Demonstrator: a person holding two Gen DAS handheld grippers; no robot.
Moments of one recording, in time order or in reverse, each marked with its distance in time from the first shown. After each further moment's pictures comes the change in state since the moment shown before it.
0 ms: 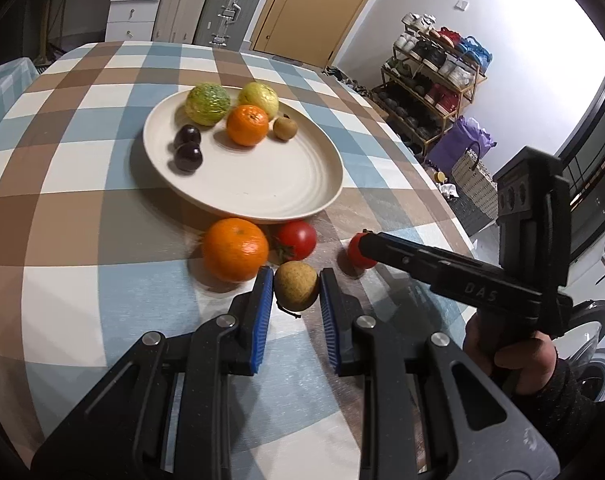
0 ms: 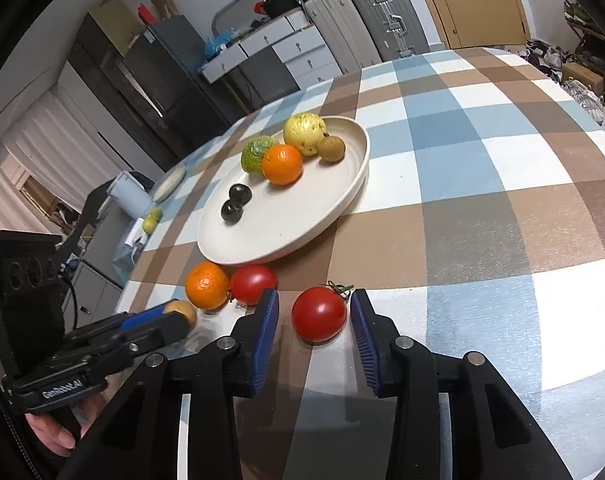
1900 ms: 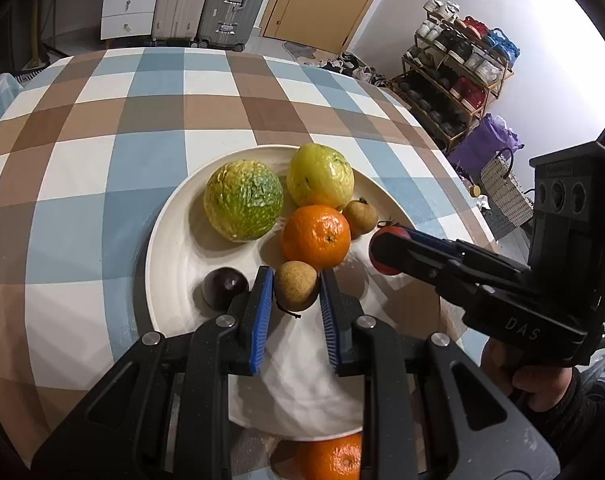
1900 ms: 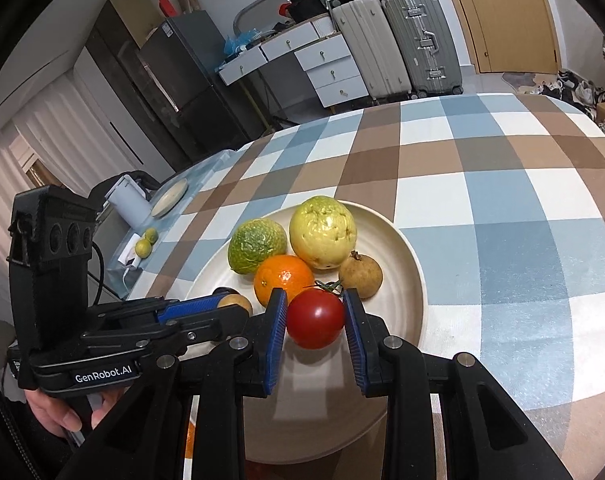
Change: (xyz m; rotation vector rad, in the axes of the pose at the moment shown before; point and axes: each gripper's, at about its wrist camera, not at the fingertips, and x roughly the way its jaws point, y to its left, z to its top) left arm 0.104 0.056 0.134 0.005 0.076 0.054; right arm 0.078 0.005 0.110 -0.094 -0.035 0.039
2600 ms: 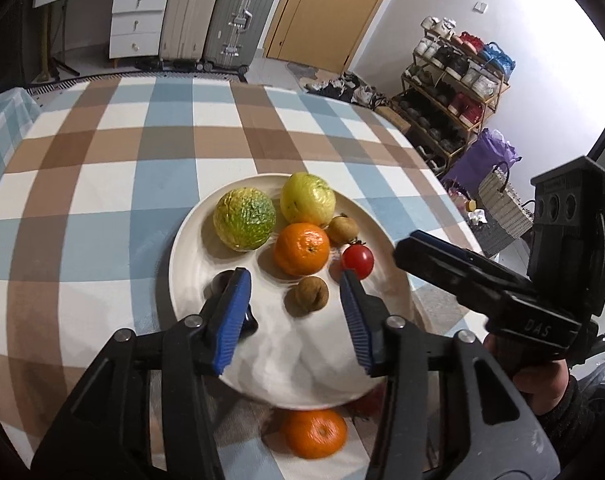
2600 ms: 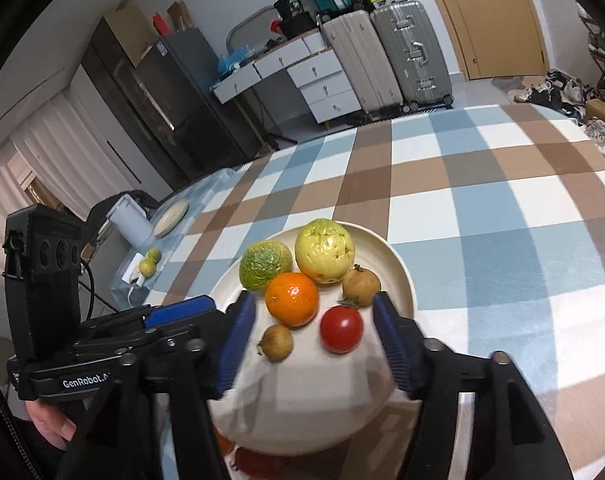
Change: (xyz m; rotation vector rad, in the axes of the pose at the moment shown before) left arm -0.053 -0.016 -0.006 0.008 -0.086 0.023; right arm -0.029 0.004 0.003 0.044 -0.069 -0.010
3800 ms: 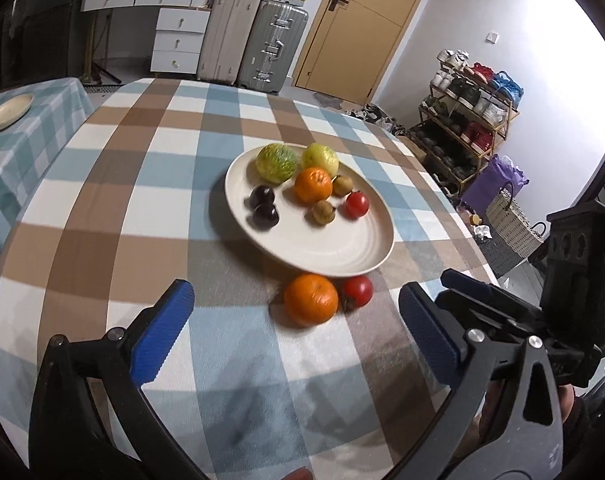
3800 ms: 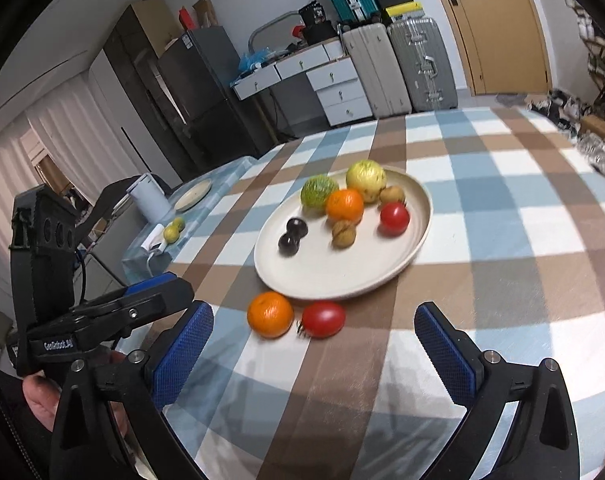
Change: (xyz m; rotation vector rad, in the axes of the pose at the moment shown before) left arm -0.103 -0.014 -0.116 -0.074 -0.121 0.082; right arm -0.073 0.049 -0.093 -0.065 -0.010 0.011
